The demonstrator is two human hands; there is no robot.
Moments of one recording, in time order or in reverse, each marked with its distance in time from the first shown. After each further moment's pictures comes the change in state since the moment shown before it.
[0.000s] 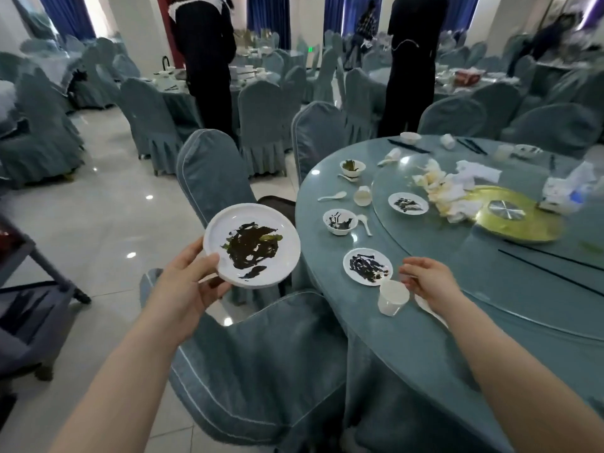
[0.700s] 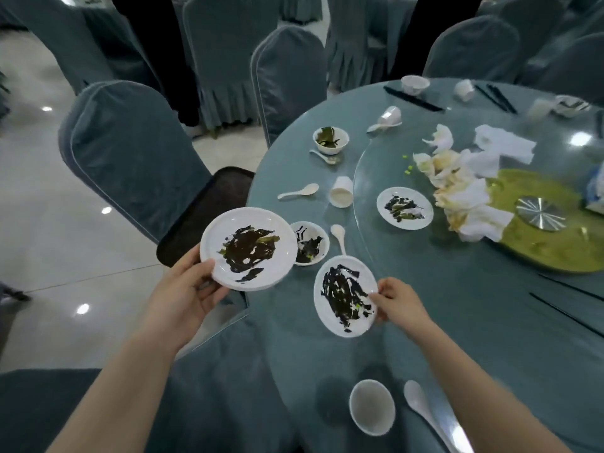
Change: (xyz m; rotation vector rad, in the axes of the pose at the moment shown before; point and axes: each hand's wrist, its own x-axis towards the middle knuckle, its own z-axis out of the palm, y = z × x) left_hand 0.256 -0.069 0.157 0.037 0.078 -0.268; right_hand 0.231 0.020 0.009 -0.489 -0.166 0.045
